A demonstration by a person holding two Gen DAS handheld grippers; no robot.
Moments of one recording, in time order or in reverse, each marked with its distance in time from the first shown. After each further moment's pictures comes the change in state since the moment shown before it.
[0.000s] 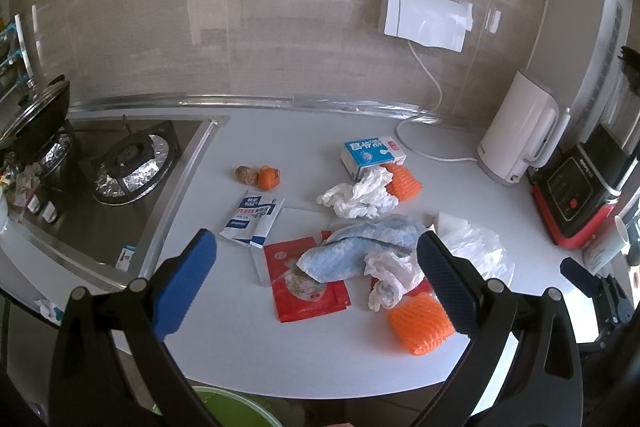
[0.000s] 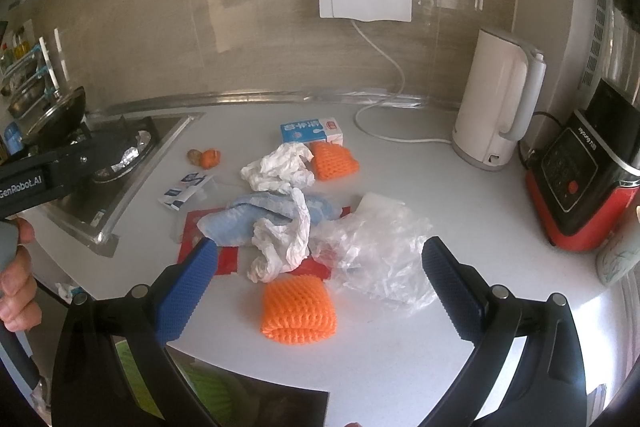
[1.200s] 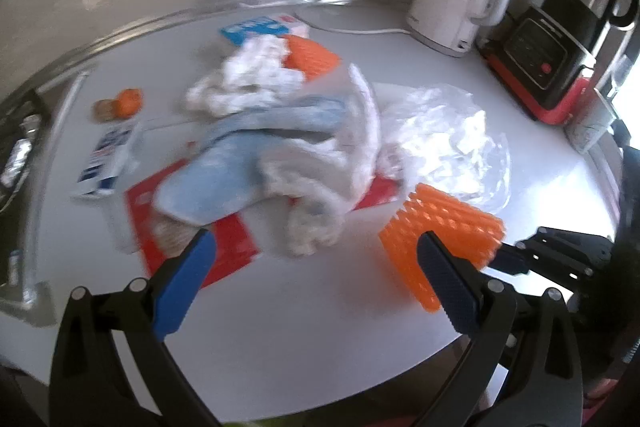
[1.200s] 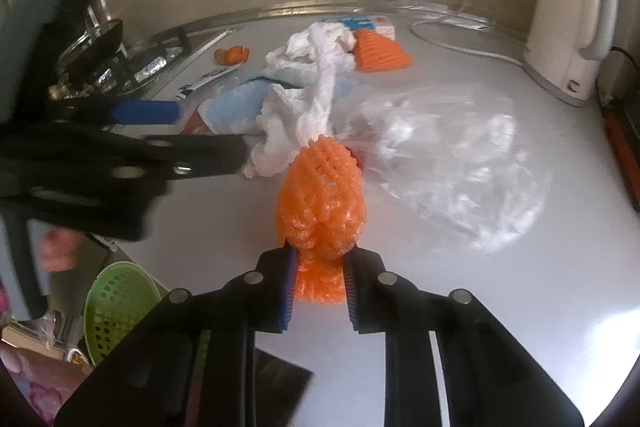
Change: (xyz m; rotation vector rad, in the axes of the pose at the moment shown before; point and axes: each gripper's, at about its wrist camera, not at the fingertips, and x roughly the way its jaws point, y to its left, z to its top) left arm 0.124 -0.075 -0.083 0.256 0.247 -0.251; right arm 0.082 -0.029 -0.081 -0.093 0.183 0.213
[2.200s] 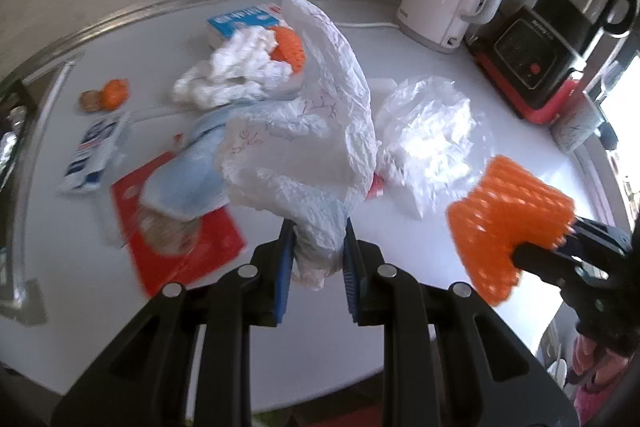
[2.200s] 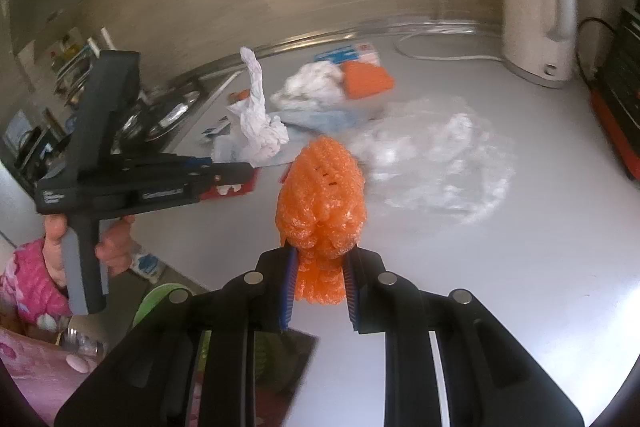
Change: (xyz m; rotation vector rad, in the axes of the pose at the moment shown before) left arm -0.019 0.011 -0.007 -0.025 0.038 -0.054; right arm -0.054 -0.023 0.000 0.111 -0.063 0.132
